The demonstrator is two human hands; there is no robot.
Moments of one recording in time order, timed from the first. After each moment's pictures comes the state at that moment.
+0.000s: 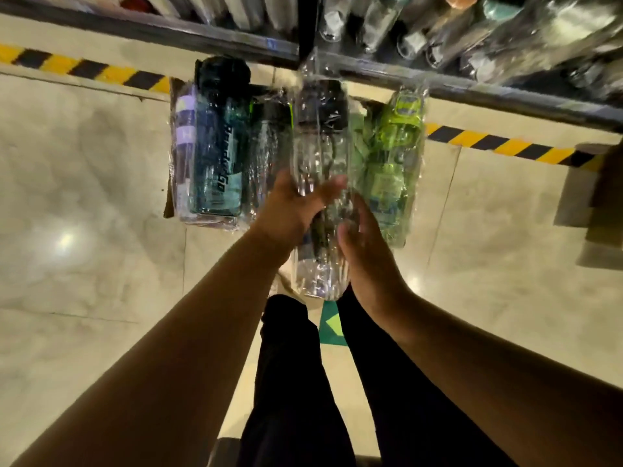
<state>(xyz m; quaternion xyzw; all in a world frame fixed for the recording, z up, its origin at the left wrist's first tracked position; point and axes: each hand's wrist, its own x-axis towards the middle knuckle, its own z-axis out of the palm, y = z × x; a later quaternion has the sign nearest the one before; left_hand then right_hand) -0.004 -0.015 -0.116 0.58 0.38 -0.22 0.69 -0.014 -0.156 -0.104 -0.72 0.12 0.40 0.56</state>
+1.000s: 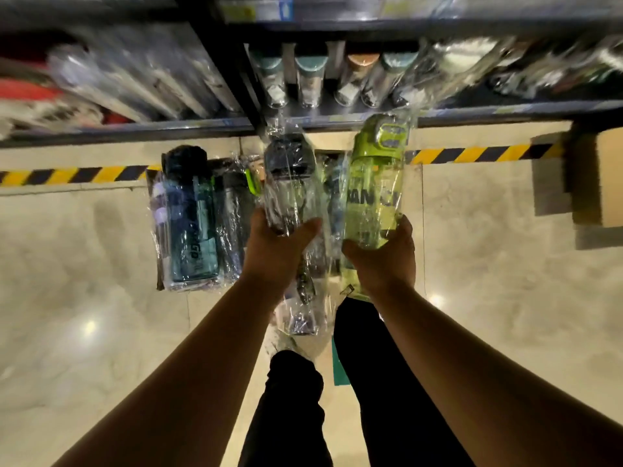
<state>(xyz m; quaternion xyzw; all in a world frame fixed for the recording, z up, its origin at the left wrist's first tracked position) 0.026 -0.054 -0.106 0.63 0.38 -0.20 0.64 0.034 -0.215 -0.123 -0.85 0.30 0.21 0.38</state>
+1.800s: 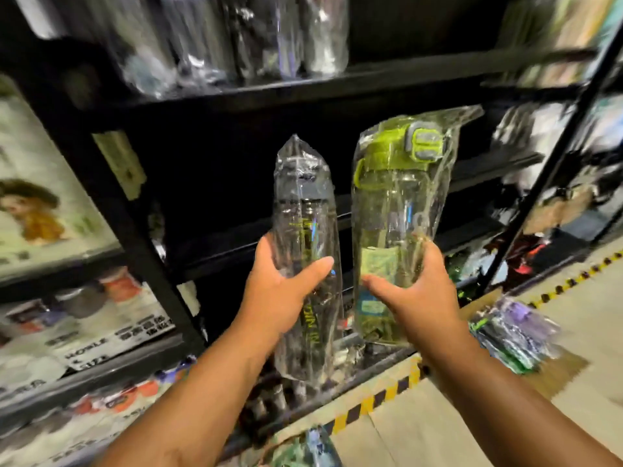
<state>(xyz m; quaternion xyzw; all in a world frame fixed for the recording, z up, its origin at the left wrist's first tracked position) 0.119 -0.116 0.496 0.71 -0.09 0.01 0.70 0.064 -0.303 0.490 -0.78 0.11 -0.22 0.58</state>
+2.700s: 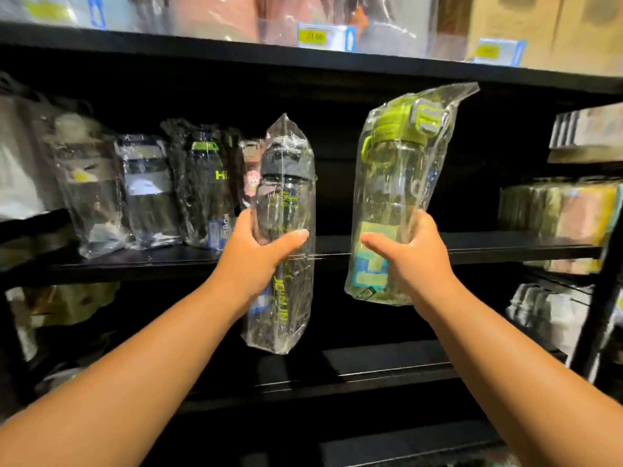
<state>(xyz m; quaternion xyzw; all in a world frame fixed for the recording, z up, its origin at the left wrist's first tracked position) 0.258 -0.341 0.719 0.68 -0.14 0.22 0.69 0.270 -0.564 0.724 -0.73 -0.10 -0.26 0.62</state>
